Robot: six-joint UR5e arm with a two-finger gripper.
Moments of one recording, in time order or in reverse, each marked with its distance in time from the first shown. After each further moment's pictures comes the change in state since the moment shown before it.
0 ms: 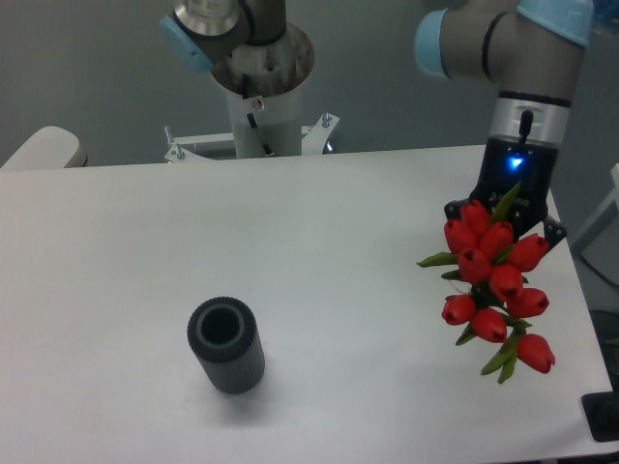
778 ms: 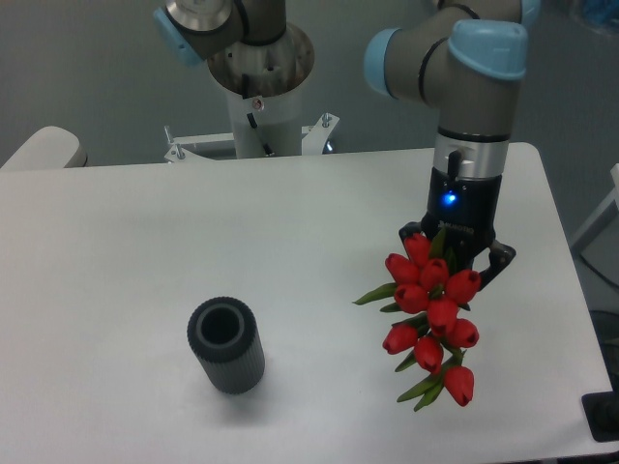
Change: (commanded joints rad) arm -0.133 0.018 -0.047 -0.003 0.334 0.145
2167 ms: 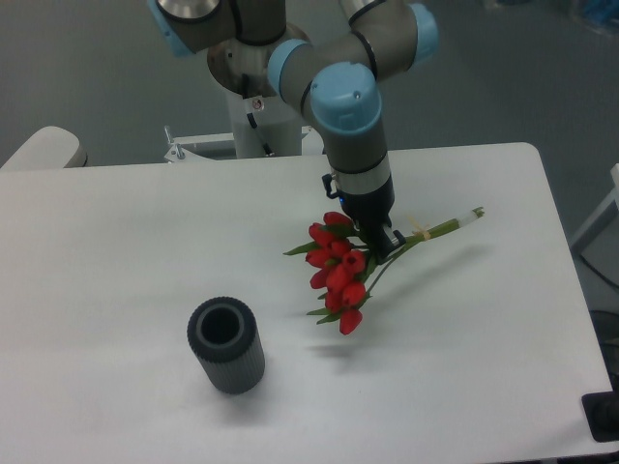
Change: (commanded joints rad) arm -0.137 0.065 -0.344 0.002 0.413 0.332
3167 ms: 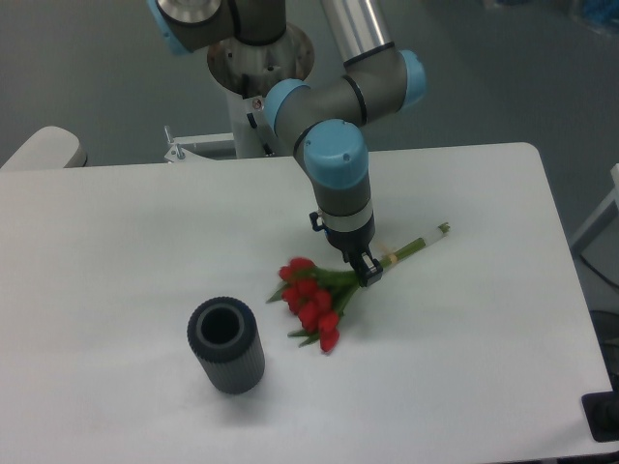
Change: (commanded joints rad) arm -0.026 -0.086 0.046 0.008 -0.003 0.003
